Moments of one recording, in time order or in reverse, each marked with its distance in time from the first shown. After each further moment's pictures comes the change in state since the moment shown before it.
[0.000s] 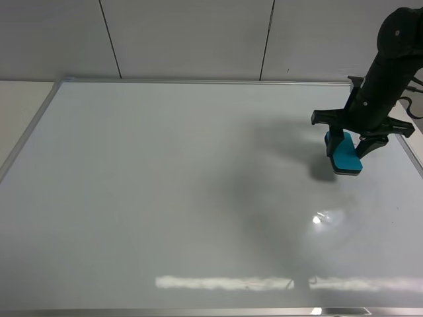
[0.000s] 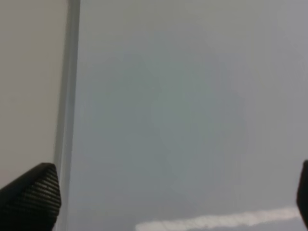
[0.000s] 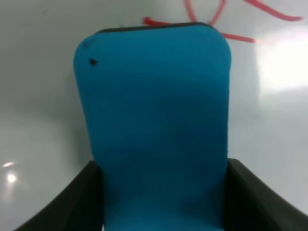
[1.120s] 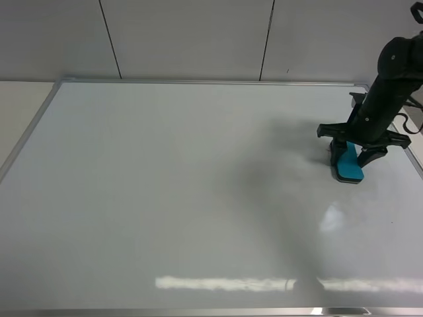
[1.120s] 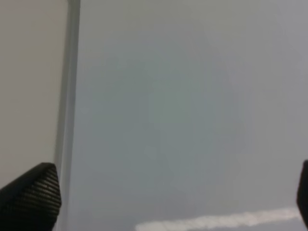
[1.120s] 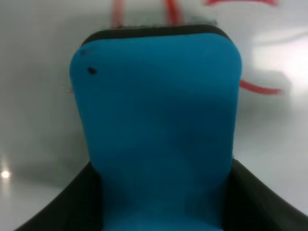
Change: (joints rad) left arm 0.000 0.000 0.000 0.000 0.000 0.000; right arm -0.044 0.141 -0.012 0.026 -0.122 -0.125
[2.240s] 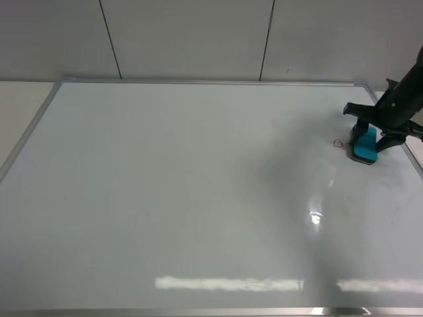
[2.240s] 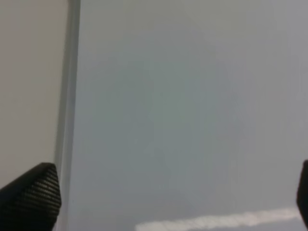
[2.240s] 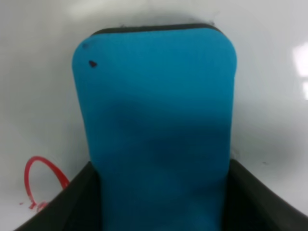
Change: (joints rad) left arm 0.000 0.000 0.000 0.000 0.000 0.000; right arm -0.205 0.085 -0.148 0.110 -0.024 -0.064
